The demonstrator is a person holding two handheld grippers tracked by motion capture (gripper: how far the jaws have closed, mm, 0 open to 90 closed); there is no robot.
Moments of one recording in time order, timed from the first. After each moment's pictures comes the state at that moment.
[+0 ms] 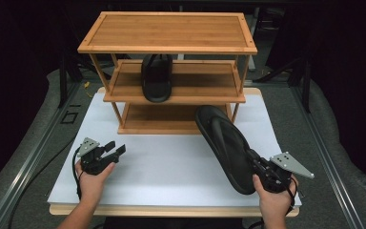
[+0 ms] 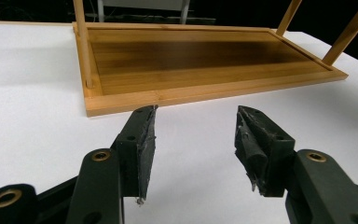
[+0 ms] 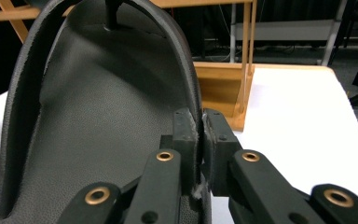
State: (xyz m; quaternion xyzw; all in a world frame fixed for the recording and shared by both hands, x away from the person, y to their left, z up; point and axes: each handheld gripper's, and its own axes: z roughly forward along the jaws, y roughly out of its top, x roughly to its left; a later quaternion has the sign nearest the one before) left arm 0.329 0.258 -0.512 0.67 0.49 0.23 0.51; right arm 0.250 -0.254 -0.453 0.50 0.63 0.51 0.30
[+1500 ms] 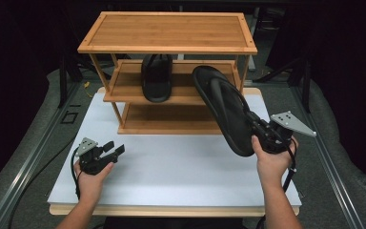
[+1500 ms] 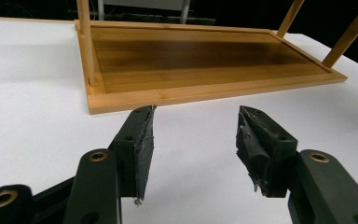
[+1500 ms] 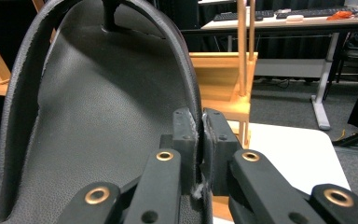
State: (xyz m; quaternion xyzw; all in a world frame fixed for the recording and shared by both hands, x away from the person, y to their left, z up) left arm 0.329 0.262 -0.512 0.67 0.49 0.22 0.51; right arm 0.316 -0.242 -0.380 0.48 0.61 0.54 0.33
